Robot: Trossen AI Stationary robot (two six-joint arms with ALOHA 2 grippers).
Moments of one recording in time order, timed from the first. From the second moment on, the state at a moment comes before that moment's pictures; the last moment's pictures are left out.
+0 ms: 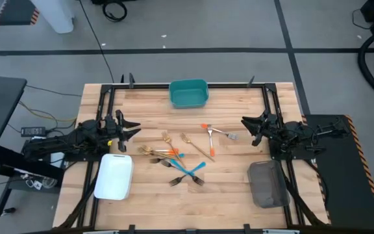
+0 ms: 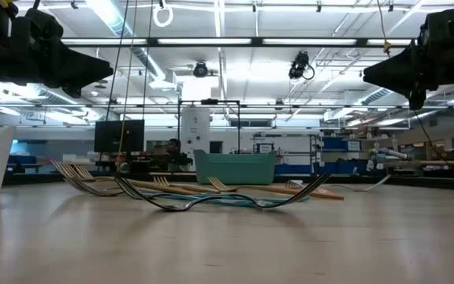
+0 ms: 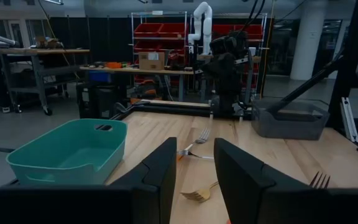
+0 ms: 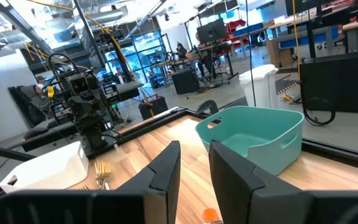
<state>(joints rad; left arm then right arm) 0.16 0.01 0.01 0.08 -0.06 -0.03 0.19 0.01 0.01 0.10 0.65 0.23</state>
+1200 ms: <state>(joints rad) 0.16 0.01 0.01 0.20 -0.13 -0.36 0.15 0.01 0.01 0.40 0.55 -0.13</state>
